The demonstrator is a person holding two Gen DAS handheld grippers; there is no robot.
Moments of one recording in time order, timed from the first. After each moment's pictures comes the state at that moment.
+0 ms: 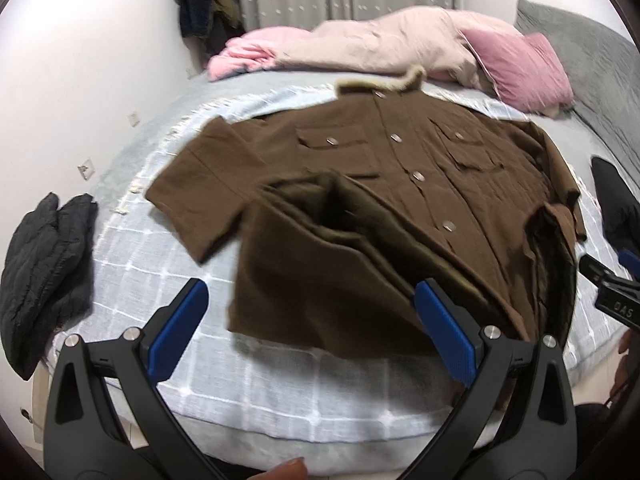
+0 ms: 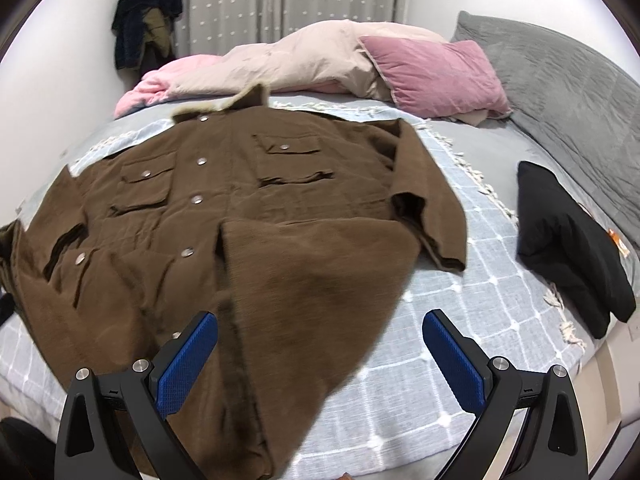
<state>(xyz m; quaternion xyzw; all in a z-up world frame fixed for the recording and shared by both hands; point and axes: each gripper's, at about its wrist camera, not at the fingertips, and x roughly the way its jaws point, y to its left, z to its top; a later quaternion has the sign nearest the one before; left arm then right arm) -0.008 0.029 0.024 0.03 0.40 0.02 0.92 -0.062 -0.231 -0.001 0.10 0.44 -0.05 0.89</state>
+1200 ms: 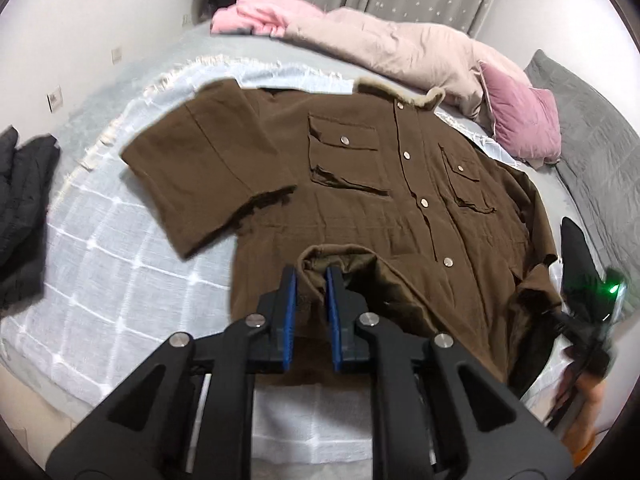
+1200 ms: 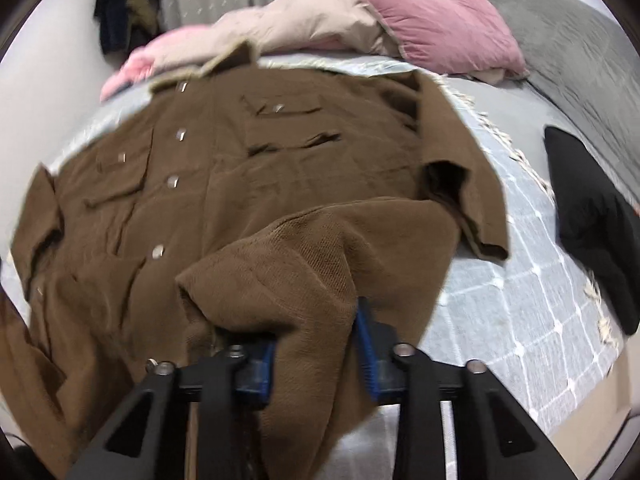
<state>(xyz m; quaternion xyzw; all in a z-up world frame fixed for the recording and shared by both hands) 0.029 0.104 0.010 -0.10 0.43 -0.04 0.89 -0.008 -0.243 -0.044 0.14 0.49 -0.04 0.86</state>
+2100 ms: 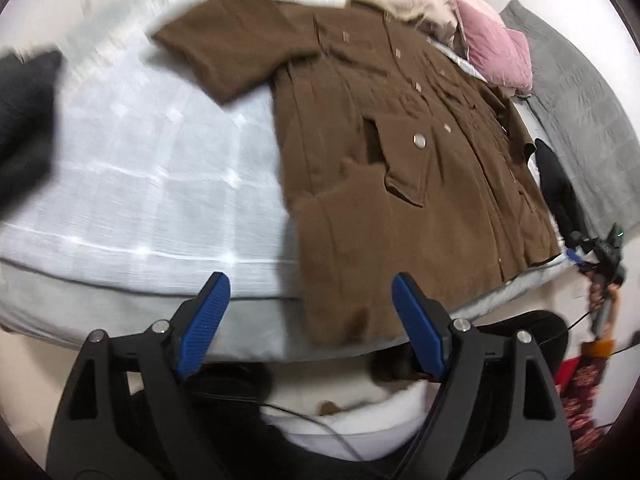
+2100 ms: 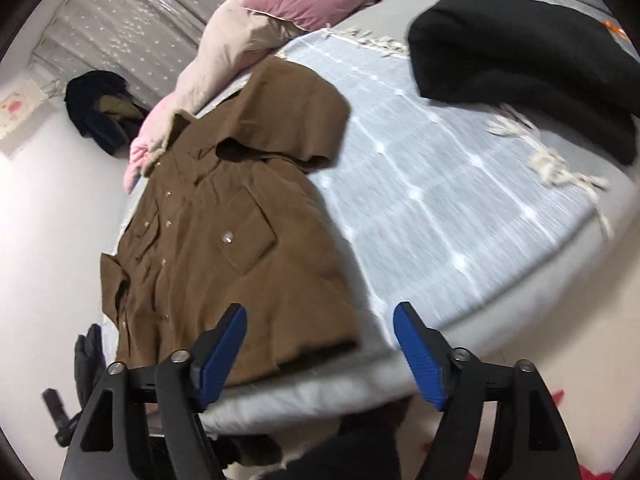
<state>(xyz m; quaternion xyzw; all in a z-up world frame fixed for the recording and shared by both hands) -0.048 0.162 -0.065 -0.12 0.56 -0.14 0.81 -0.144 -0.440 -0.083 0.38 0.49 0.03 0.78</state>
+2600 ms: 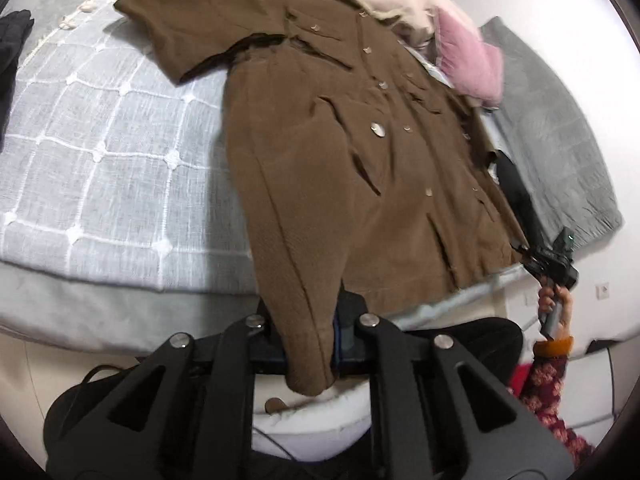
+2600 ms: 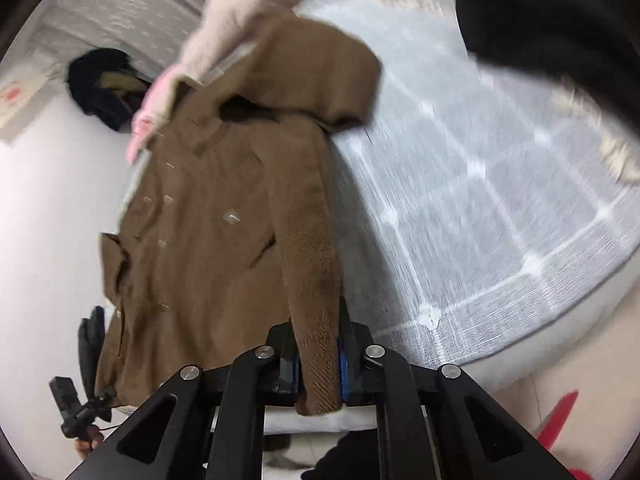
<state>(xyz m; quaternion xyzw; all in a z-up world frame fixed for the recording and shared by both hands) -0.077 0.147 -0.047 -0.18 0.54 -0.20 0.79 -0.113 -0.416 -0.090 0.38 0.51 0.06 0.77</state>
